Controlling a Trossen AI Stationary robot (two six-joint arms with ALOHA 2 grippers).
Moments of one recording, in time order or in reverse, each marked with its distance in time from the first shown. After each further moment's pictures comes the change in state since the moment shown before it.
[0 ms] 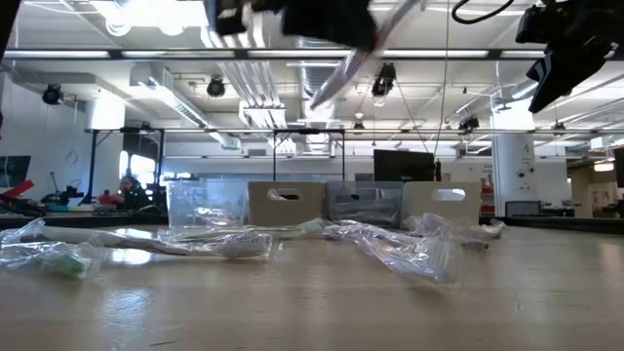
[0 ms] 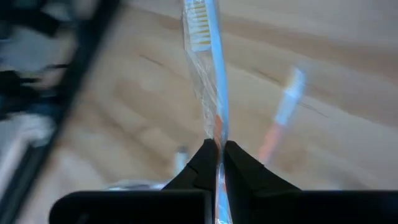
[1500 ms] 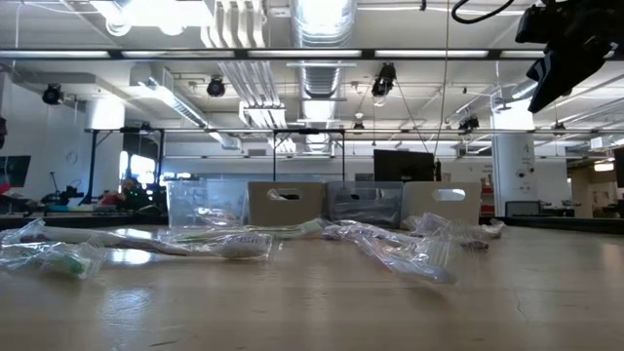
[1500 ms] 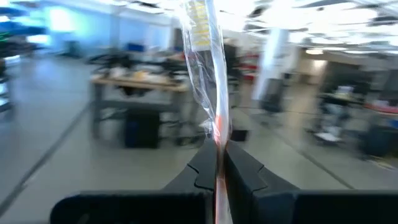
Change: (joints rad) left arm 0.473 -0.357 0.164 0.428 -1.169 -0.969; right arm 0.000 0.000 0.000 0.002 0.000 0.000
